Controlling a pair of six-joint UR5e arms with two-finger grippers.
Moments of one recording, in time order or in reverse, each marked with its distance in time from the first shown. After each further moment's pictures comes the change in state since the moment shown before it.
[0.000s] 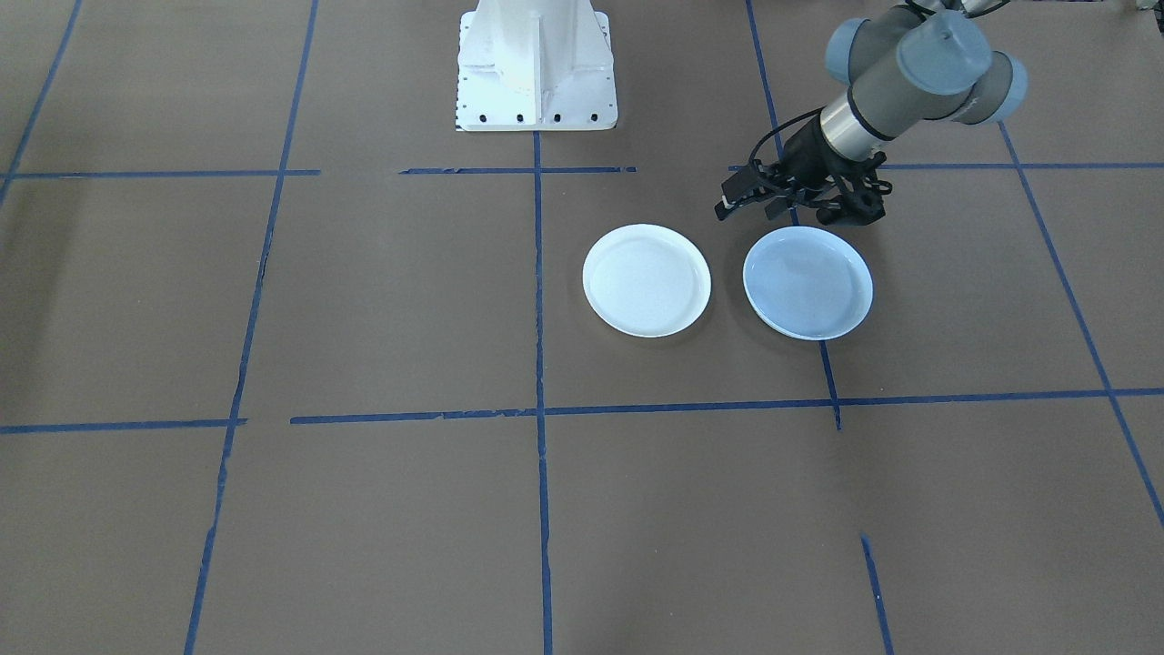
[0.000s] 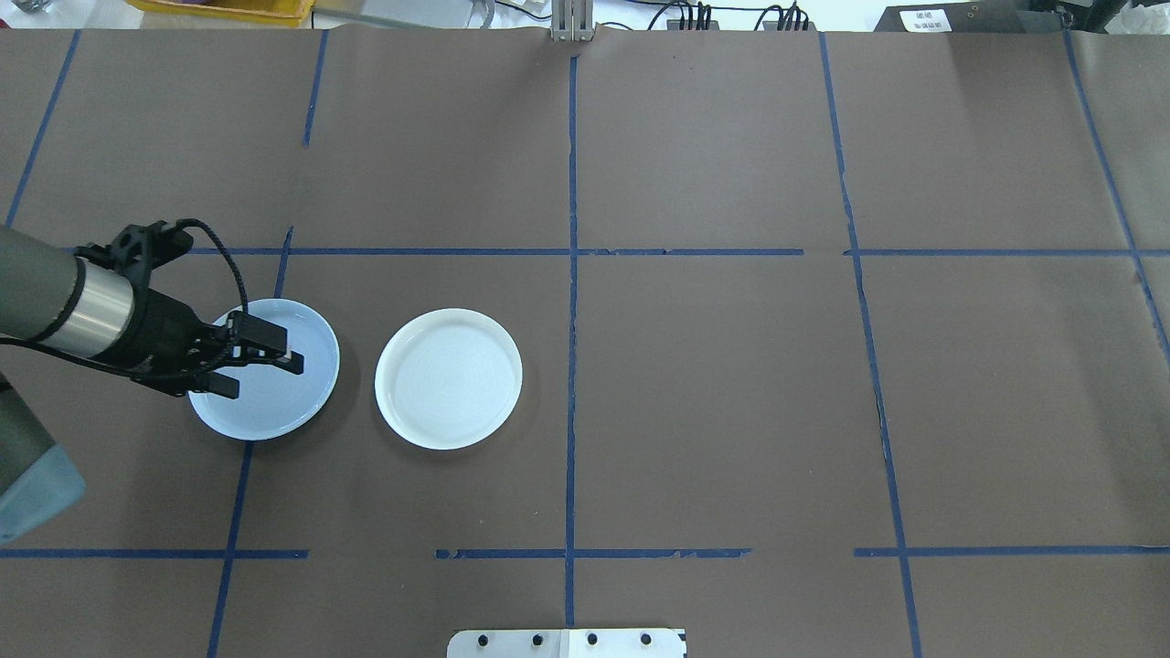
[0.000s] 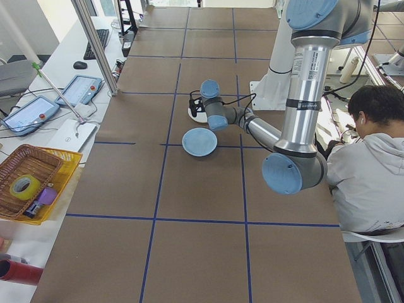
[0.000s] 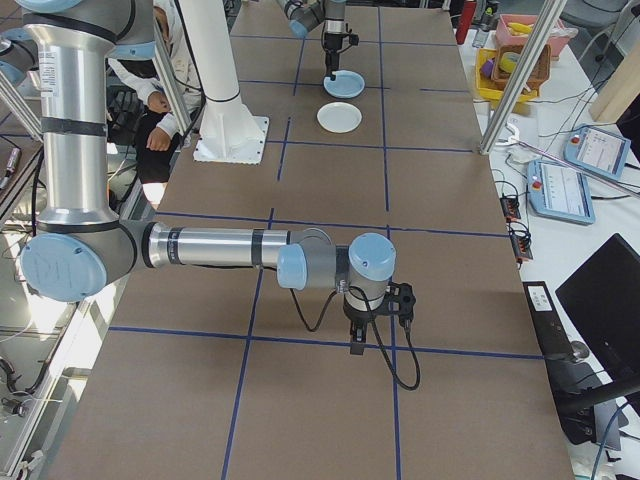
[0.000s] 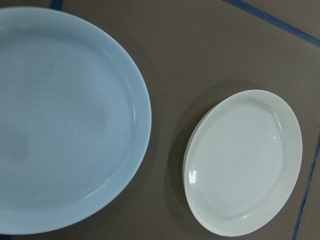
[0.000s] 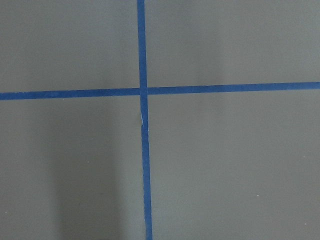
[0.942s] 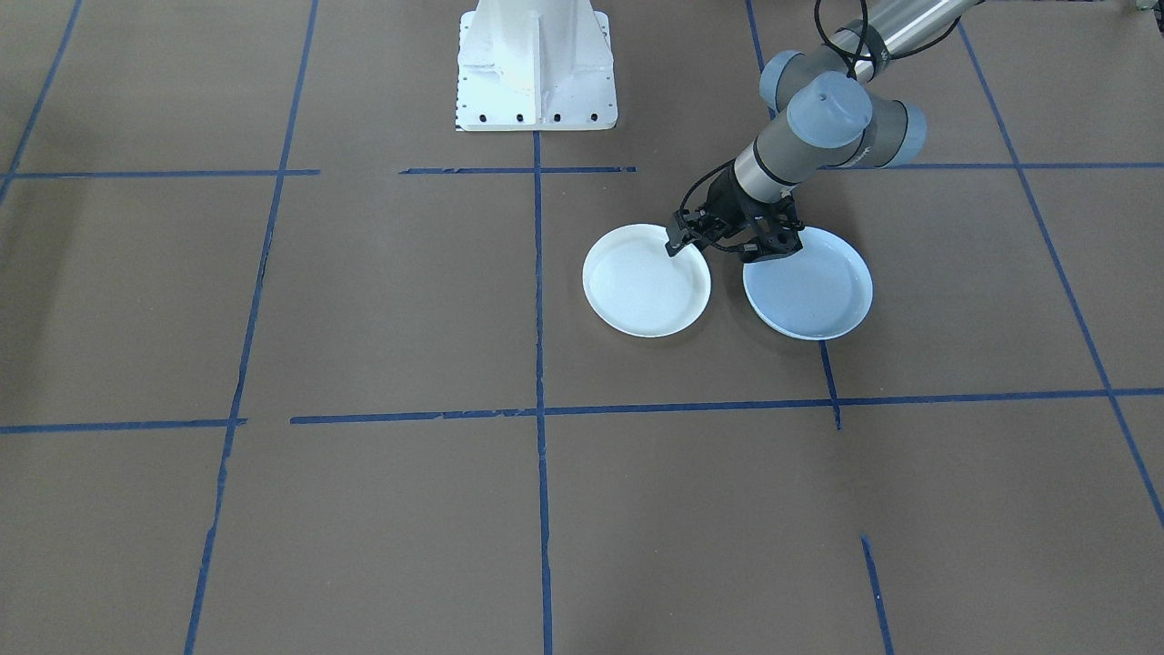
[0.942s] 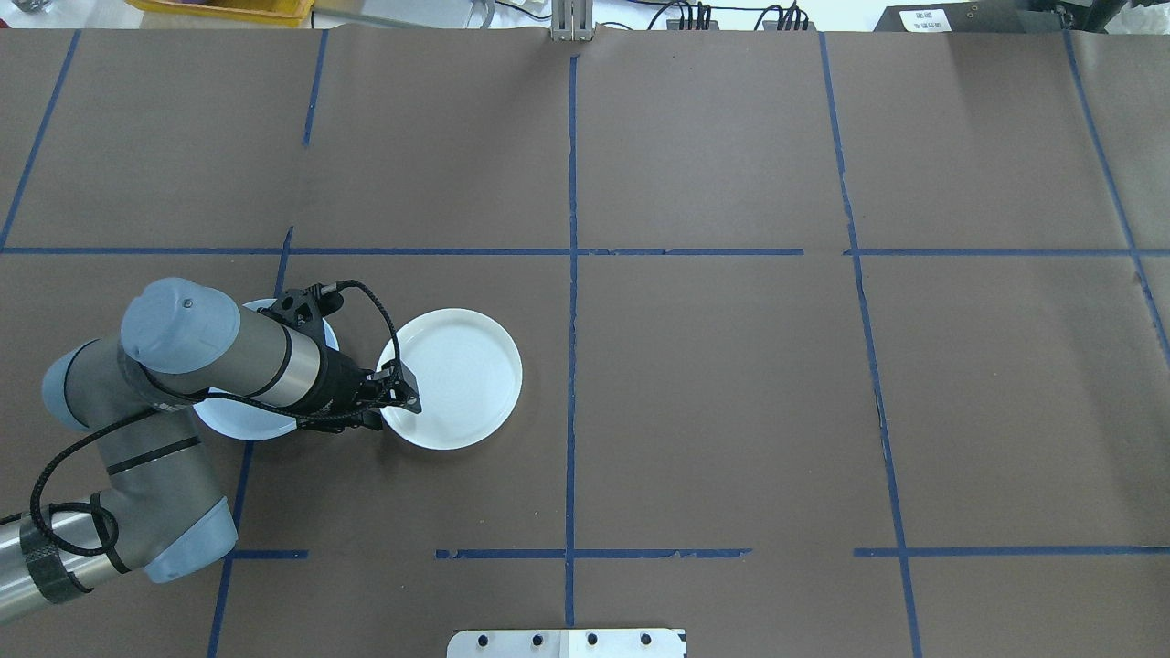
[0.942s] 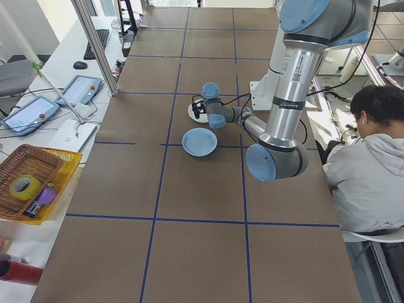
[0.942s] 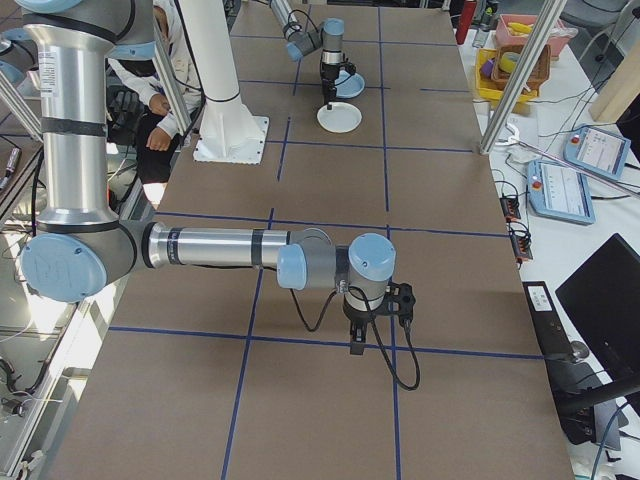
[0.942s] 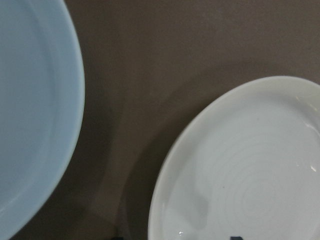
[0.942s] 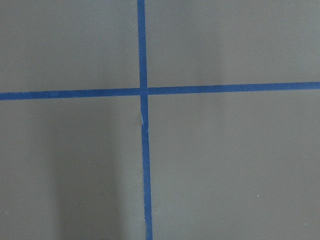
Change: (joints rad) left arm 0.078 -0.130 0.163 0.006 0.030 -0.058; right arm 0.000 0.000 0.000 0.000 0.001 0.000
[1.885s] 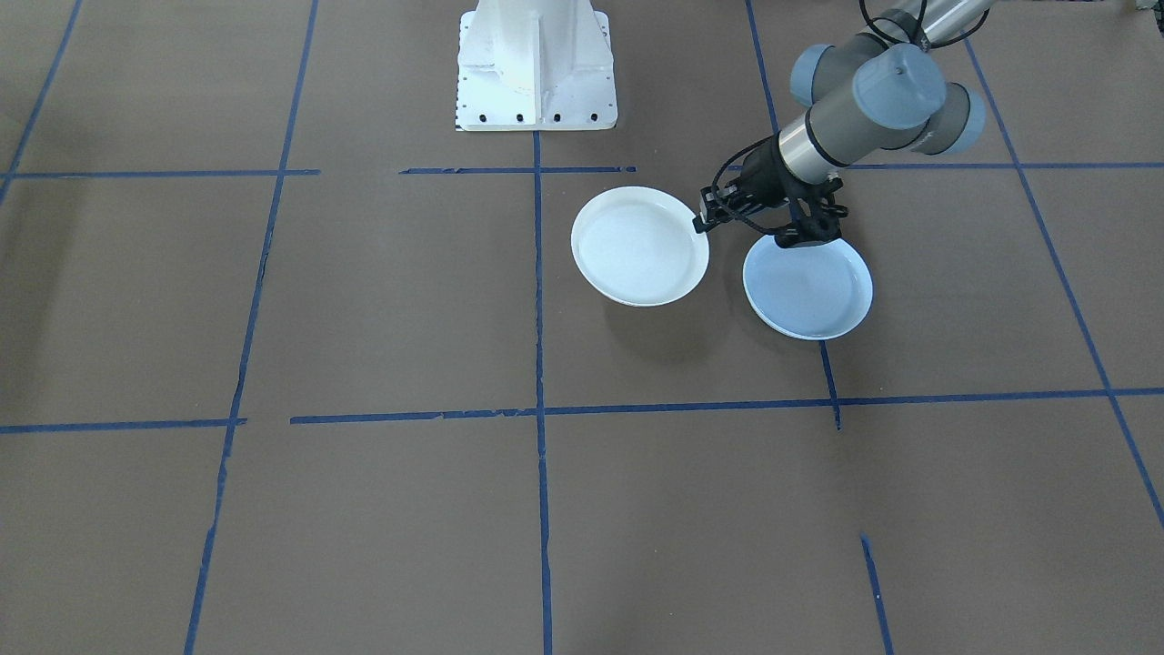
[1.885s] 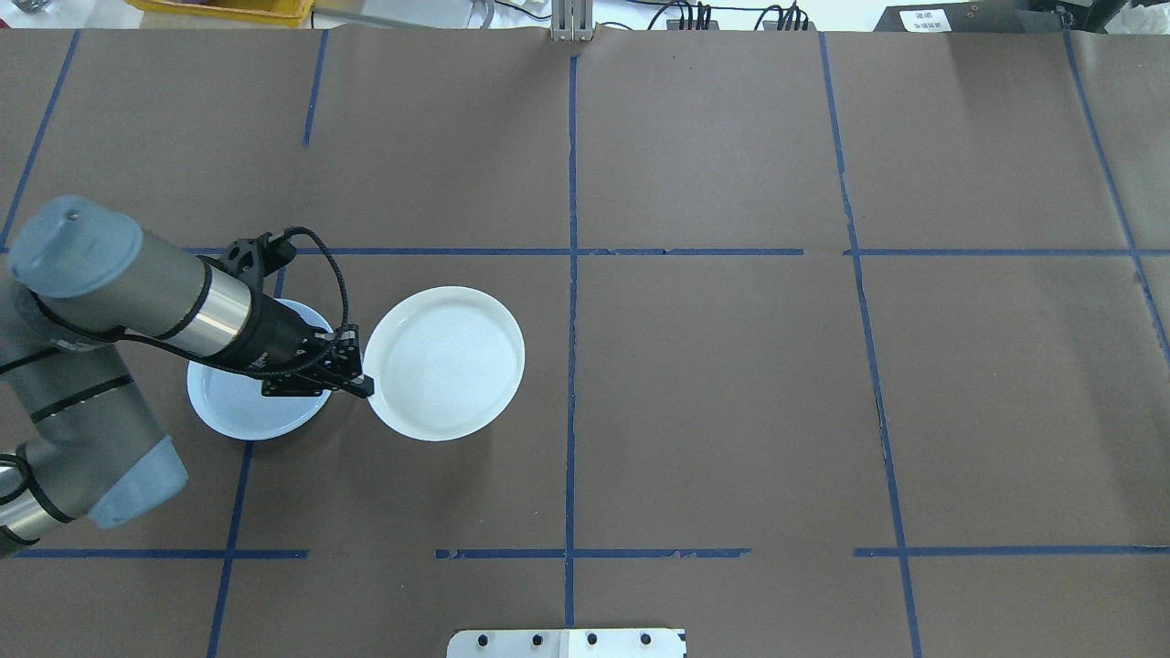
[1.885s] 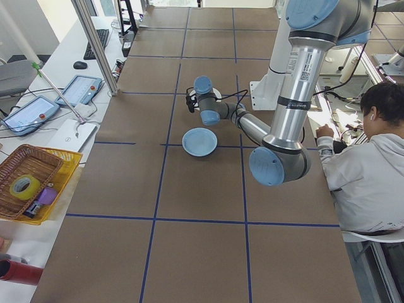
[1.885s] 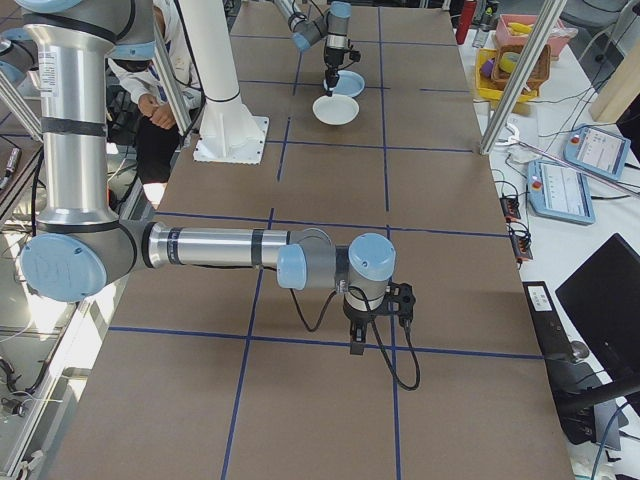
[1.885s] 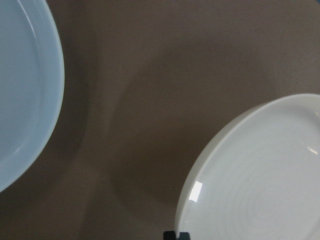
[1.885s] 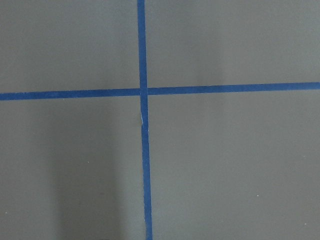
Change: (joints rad) left arm -0.166 0.057 -0.094 -0.034 -0.225 0.056; right arm 0.000 0.000 0.000 0.001 0.000 0.000
